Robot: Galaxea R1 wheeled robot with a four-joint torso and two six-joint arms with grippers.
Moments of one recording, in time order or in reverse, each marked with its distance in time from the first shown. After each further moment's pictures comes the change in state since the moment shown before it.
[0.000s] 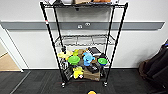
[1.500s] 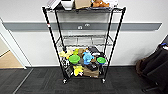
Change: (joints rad) left arm 0.028 -0.040 0.097 0.000 -0.005 0.000; right arm -0.051 -0.104 0.160 -0.004 0.041 -0.004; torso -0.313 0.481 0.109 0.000
